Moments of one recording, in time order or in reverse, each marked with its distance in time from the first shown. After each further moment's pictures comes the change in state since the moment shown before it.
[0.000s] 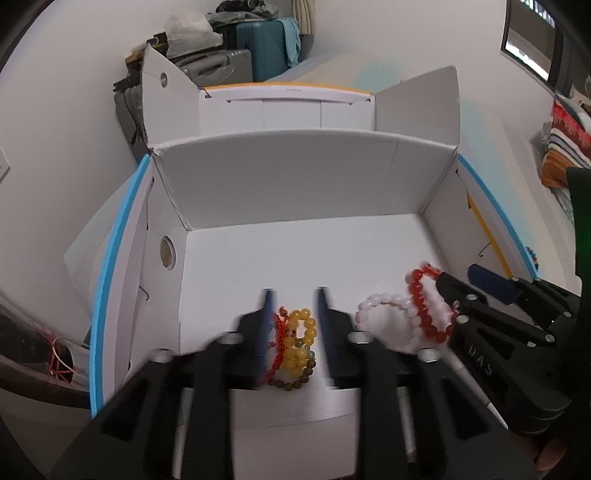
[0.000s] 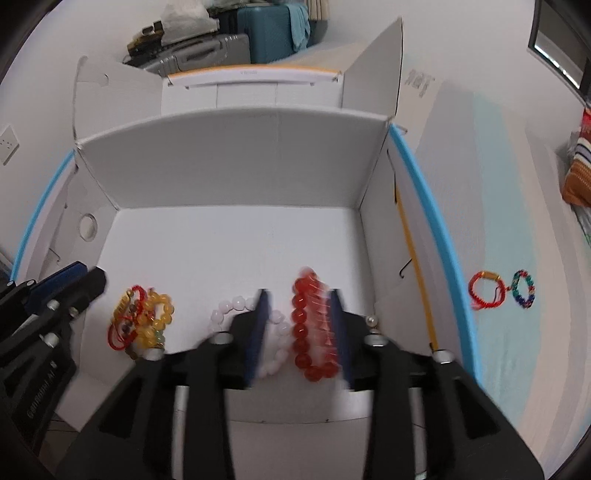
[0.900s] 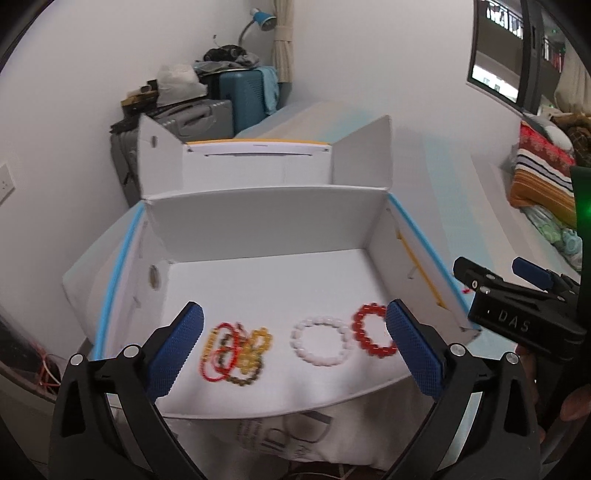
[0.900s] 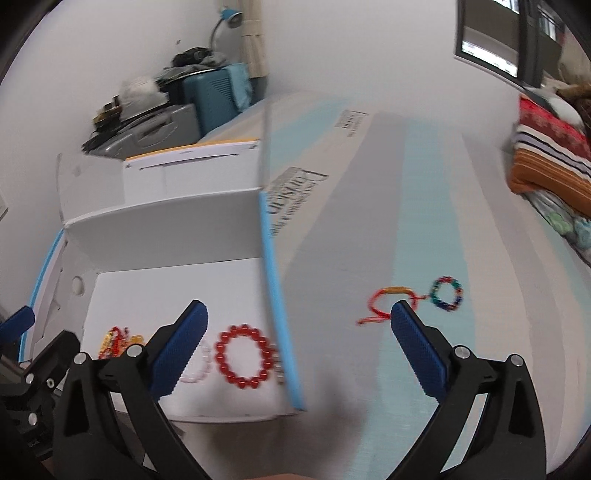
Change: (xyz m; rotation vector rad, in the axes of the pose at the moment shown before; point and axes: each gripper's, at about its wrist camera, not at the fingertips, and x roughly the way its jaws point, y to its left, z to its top) left arm -0.066 -0.050 -0.016 0.026 -0.171 -0.075; right arm -0.081 -0.095 -0.019 0.163 -0.191 -0.100
